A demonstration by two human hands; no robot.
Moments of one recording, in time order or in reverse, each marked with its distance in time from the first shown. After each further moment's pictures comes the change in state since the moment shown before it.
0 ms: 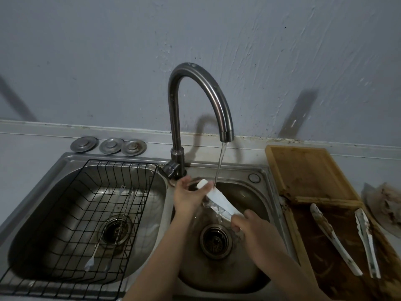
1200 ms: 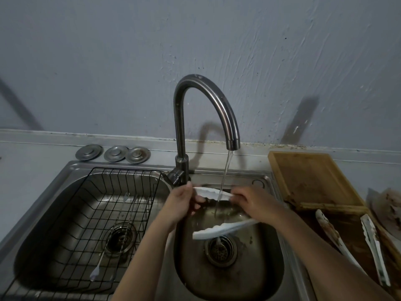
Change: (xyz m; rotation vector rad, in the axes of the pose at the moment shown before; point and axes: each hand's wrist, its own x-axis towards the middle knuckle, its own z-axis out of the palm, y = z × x) left_hand -0.003 0.028 -0.053 0.115 -0.424 0.037; right_hand 0.080 0.023 -0.025 0.276 -0.039 -0.125
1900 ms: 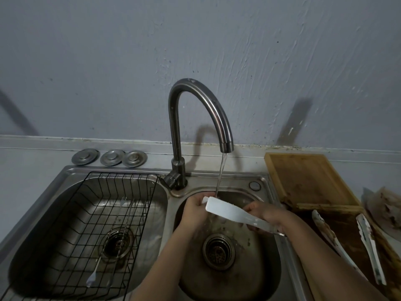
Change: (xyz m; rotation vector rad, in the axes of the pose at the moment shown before) left_hand 0.005 -0.017 0.049 0.018 0.048 0.057; right_hand -0.010 0.033 -0.002 0.498 -0.335 0.521
